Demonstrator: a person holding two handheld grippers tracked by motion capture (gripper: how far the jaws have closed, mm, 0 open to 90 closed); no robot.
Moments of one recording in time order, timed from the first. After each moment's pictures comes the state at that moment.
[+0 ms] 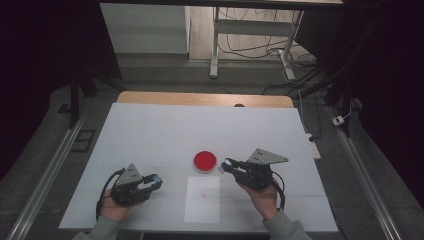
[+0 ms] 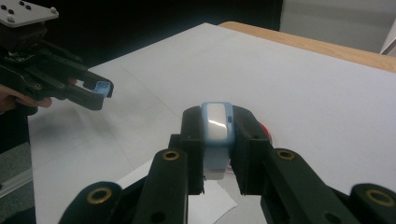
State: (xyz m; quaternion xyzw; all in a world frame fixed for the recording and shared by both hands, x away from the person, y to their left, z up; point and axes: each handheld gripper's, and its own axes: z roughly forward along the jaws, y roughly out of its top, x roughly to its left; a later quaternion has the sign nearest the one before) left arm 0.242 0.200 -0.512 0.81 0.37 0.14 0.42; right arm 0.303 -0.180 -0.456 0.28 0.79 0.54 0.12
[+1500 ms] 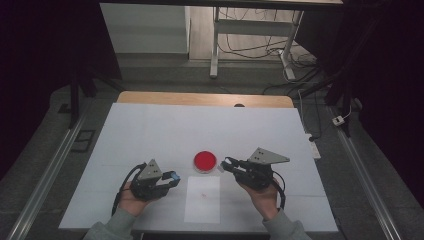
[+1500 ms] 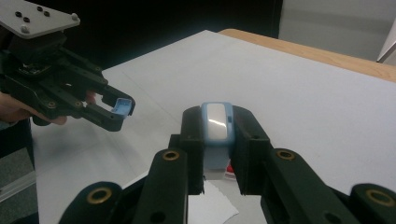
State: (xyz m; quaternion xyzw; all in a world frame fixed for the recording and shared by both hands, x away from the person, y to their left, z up) left arm 0.262 0.152 -0.500 0.84 0.32 0.13 0.42; right arm 0.301 -0.180 -0.450 0.27 0.78 0.55 0.12
